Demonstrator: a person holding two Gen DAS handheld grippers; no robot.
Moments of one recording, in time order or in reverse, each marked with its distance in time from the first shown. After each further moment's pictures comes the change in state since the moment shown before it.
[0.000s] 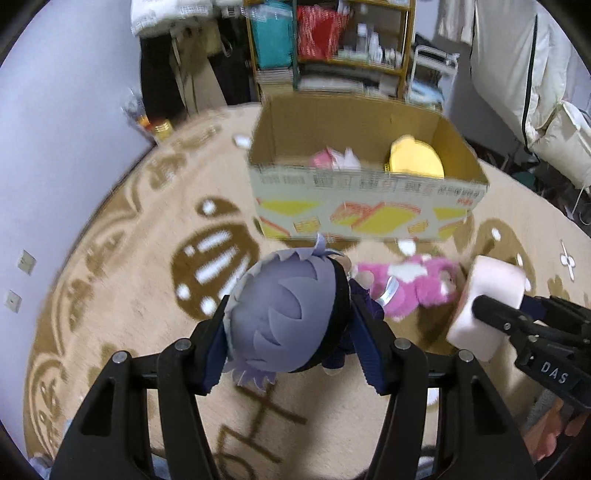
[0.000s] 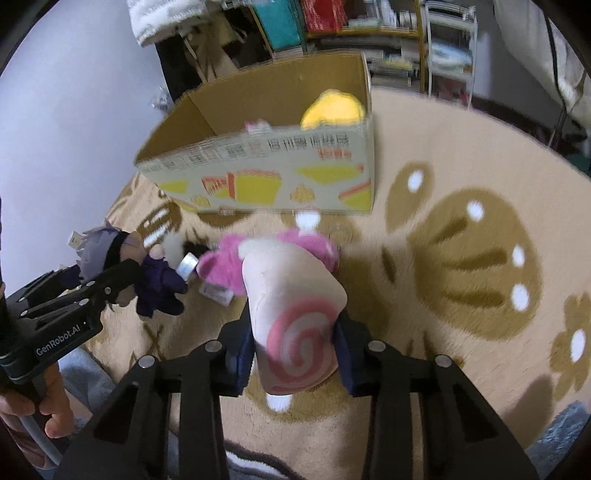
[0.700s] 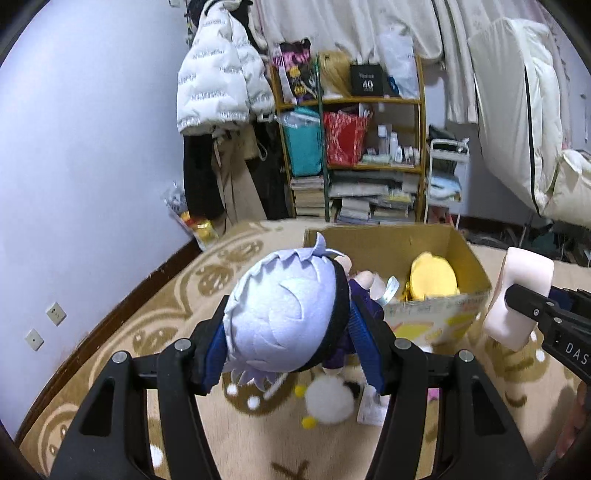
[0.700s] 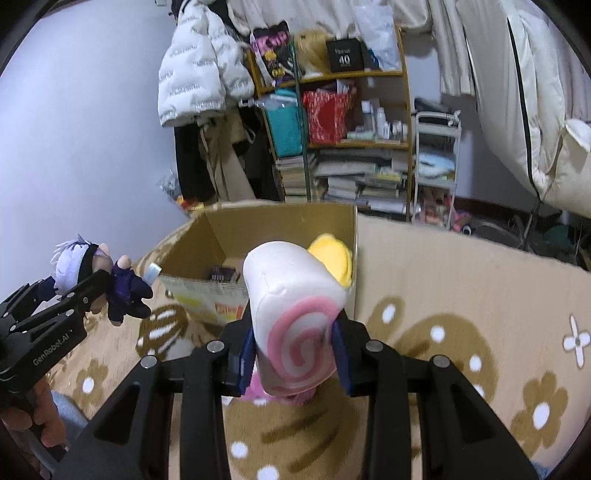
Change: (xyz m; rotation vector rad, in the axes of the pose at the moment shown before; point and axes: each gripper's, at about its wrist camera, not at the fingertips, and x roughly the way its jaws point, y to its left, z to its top) left arm -0.060 0.014 0.024 -0.012 -0.417 0.124; right arm -0.055 0.020 0.033 -0.076 -0.418 -0.063
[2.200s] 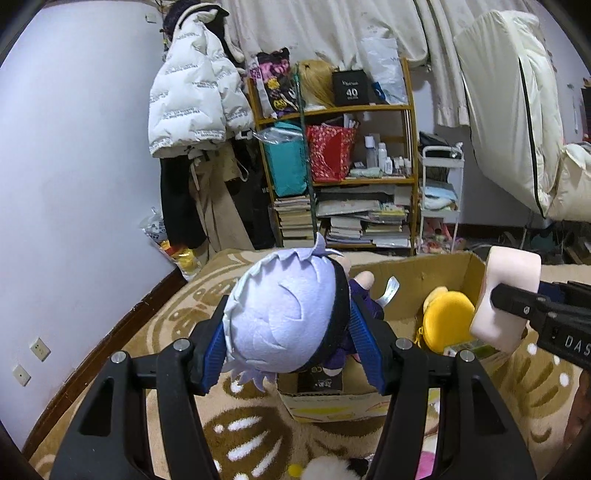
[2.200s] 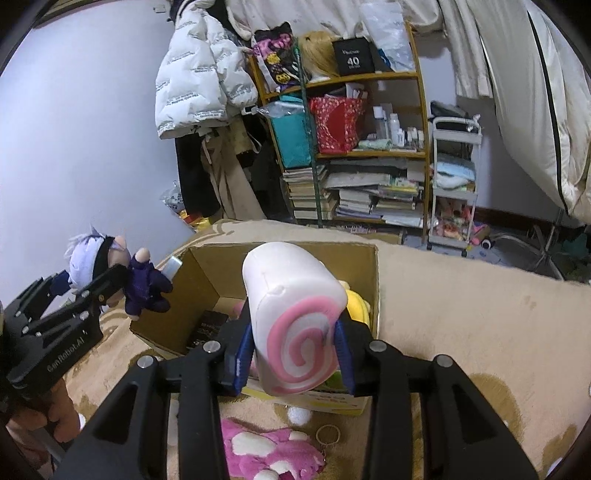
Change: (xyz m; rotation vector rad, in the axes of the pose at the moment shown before) left arm 0.083 -0.015 0.032 0.064 -0.057 -0.046; right arm 0.067 -0.015 0.039 0.023 -0.013 0.053
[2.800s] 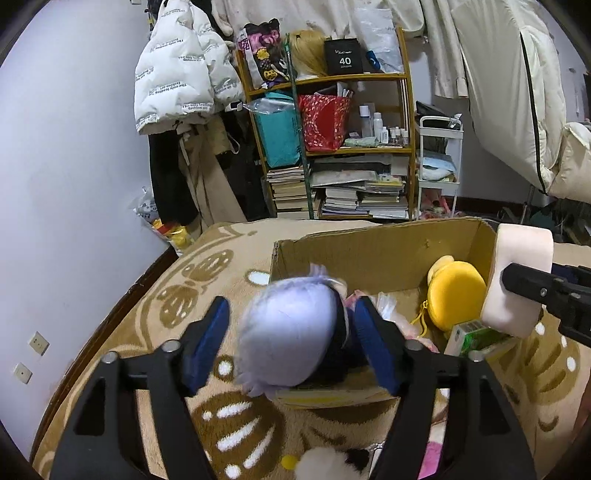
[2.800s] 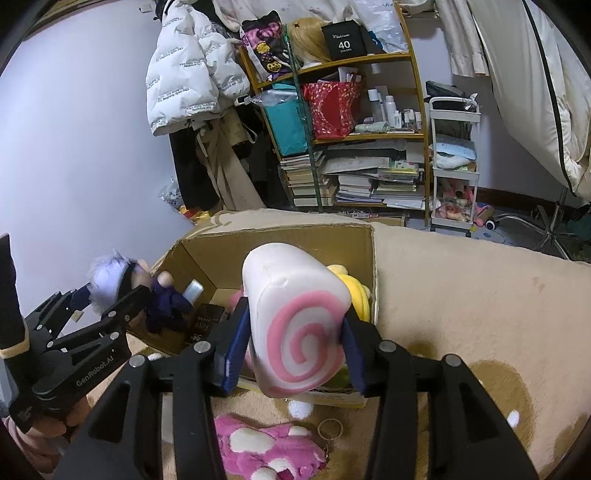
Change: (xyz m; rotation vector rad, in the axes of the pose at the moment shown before) left arm 0.028 -0.010 -0.012 0.024 0.099 -0.011; right arm 0.012 -0.009 -0.006 0.046 0.045 0.014
